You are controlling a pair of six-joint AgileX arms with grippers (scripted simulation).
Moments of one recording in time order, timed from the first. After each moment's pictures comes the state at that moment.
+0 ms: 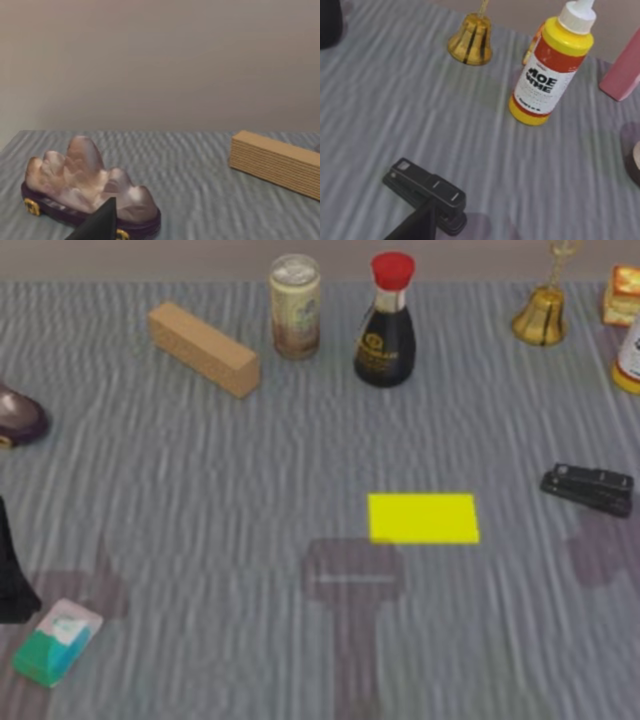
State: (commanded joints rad) left arm 0.00 0.00 0.00 0.00 0.00 0.00; right arm 0.03 0.57 0.53 -0.37 0.00 -0.29
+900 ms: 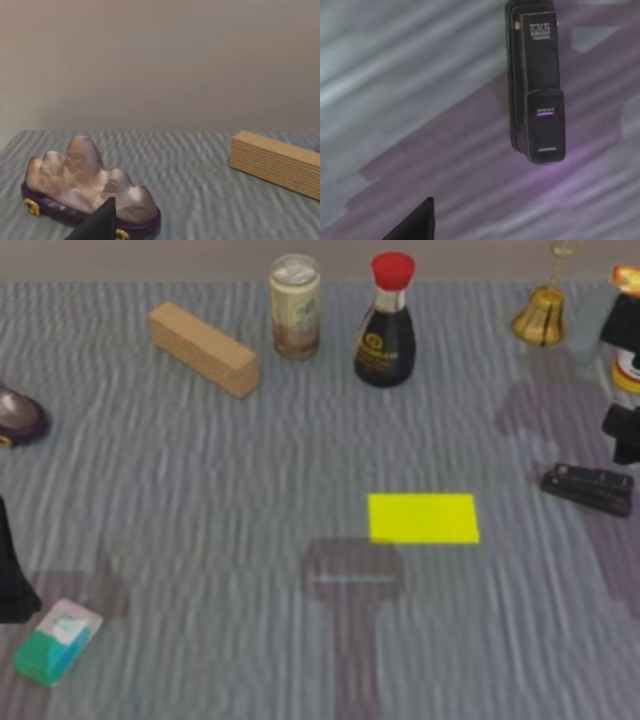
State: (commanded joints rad) left arm 0.00 0.00 0.00 0.00 0.00 0.00; right arm 0.12 1.98 1.69 -1.19 0.00 -0.94
